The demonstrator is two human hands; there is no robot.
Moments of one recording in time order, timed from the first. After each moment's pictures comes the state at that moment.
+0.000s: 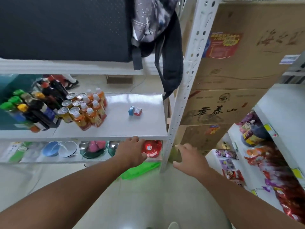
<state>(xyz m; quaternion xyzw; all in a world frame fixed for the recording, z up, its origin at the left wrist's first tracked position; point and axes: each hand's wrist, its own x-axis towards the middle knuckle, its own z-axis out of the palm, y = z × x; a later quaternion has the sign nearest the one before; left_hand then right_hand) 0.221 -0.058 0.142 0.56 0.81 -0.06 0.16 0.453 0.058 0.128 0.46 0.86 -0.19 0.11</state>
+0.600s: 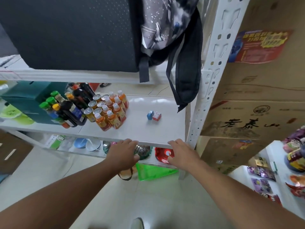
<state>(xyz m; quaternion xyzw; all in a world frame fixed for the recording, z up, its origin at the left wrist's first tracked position) 0.166 -0.065 0.143 0.44 0.88 -0.08 0.14 0.356 0.116 0.115 0.32 0.92 -0.23 0.10</state>
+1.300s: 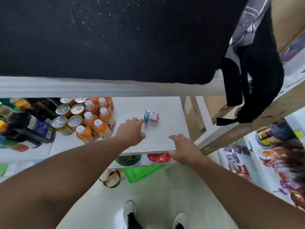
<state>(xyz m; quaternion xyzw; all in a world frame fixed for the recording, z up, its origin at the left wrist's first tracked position) -0.020 0.057 0.071 0.57 0.80 -0.02 0.17 0.223 0.122 0.084 0.46 0.85 -0.22 0.14</state>
